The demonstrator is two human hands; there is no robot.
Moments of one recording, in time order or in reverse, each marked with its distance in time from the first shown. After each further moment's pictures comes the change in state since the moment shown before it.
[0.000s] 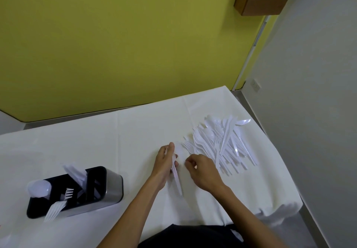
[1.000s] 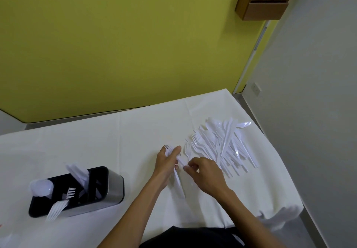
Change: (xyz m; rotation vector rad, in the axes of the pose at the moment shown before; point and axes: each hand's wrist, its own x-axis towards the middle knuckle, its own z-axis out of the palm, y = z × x) left_hand -0.003 0.005 0.002 -0.008 0.038 0.081; right_hand -0.007 0.004 -0.005 -0.075 0.030 -0.022
